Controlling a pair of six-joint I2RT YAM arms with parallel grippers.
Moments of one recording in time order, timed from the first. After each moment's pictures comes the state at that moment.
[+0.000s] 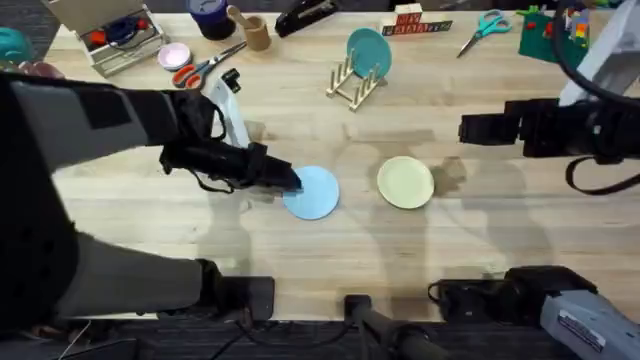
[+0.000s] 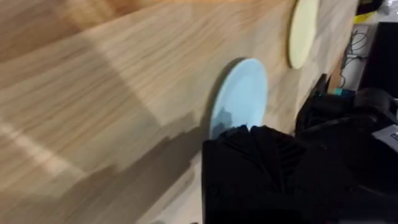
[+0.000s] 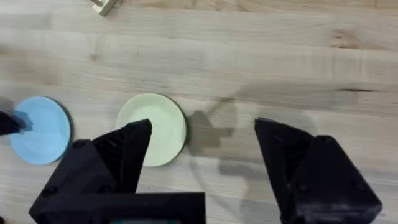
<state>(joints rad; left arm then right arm) 0.10 1.60 0.71 -0.84 0.92 0.34 0.02 0.92 0.91 -0.95 -0.13 0.03</state>
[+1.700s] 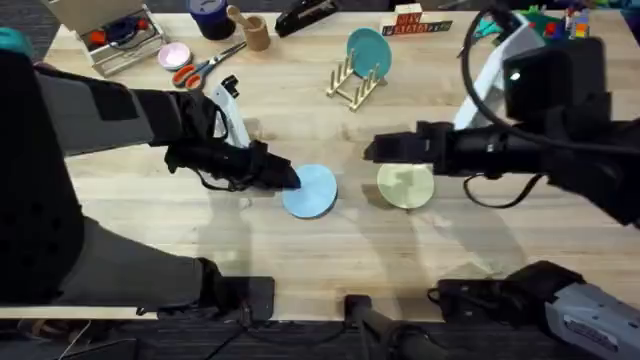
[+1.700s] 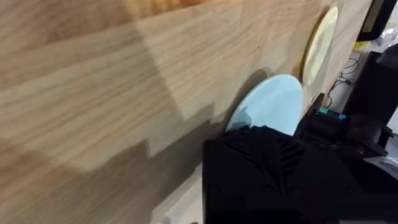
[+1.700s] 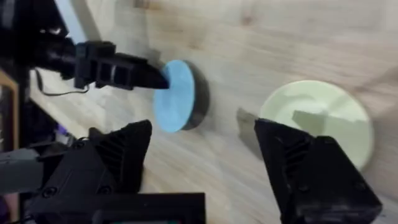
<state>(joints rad) 0.11 1.66 0.71 -0.77 0.89 0.18 0.39 1.02 0.69 -0.56 -0.47 0.47</state>
